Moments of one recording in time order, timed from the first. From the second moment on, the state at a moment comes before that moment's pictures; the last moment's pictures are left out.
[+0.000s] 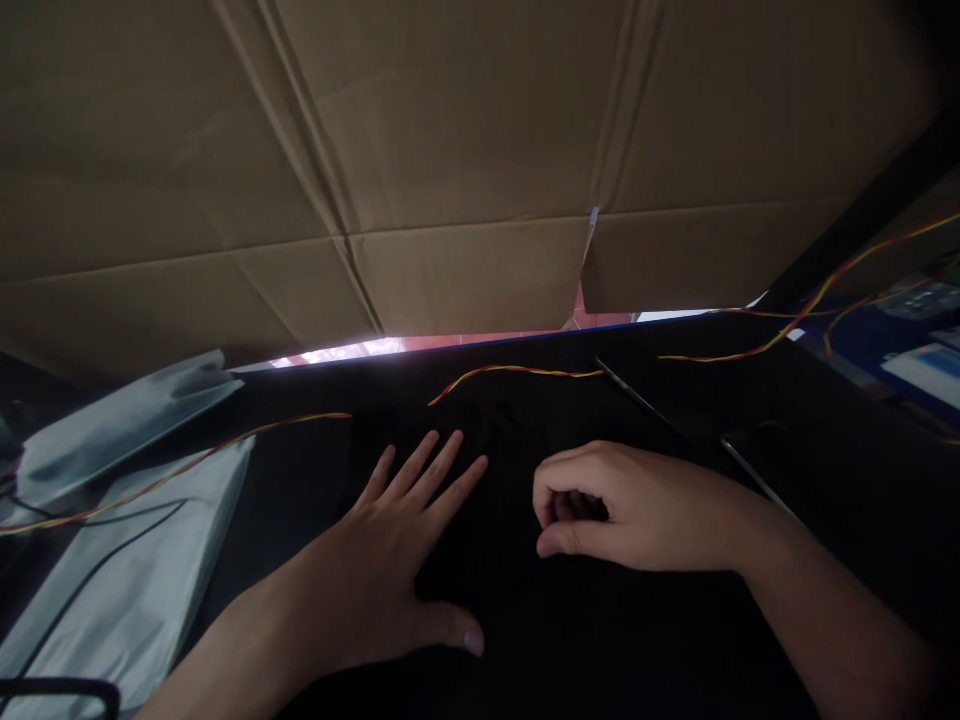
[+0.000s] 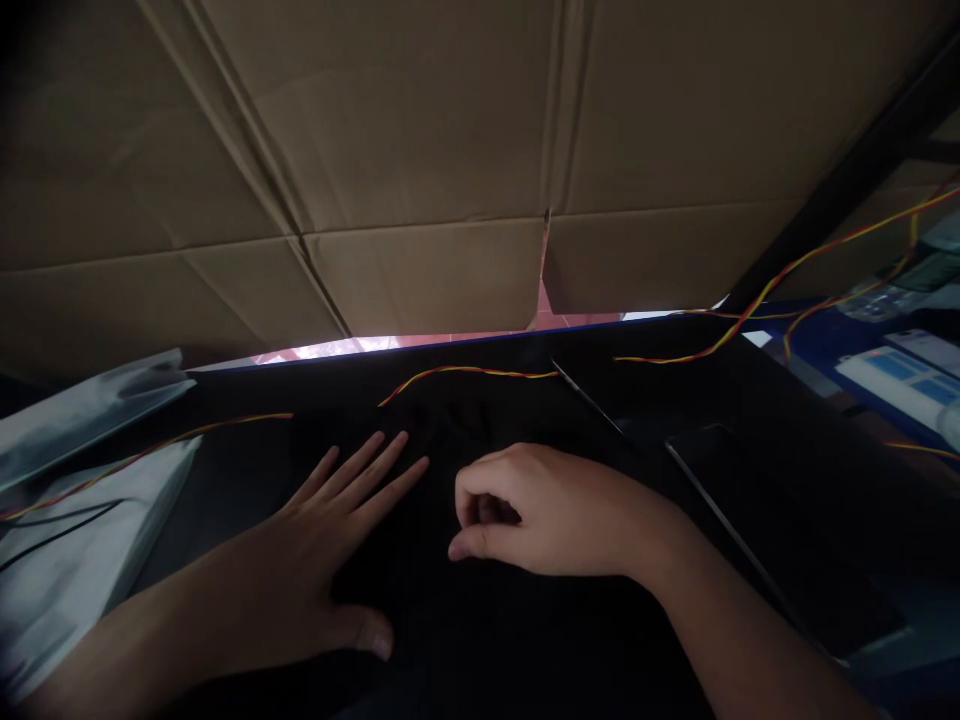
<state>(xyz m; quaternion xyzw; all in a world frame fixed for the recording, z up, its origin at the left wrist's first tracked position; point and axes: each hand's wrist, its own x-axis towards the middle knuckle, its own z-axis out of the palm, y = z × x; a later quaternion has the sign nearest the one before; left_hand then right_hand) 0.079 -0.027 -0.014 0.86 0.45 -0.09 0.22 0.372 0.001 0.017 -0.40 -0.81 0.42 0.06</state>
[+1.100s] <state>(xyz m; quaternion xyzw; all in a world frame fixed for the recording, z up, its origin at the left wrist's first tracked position) 0.079 -0.031 0.003 0.84 0.45 -0.12 0.26 0.398 0.002 0.008 -0.44 -0.64 0.59 -0.22</state>
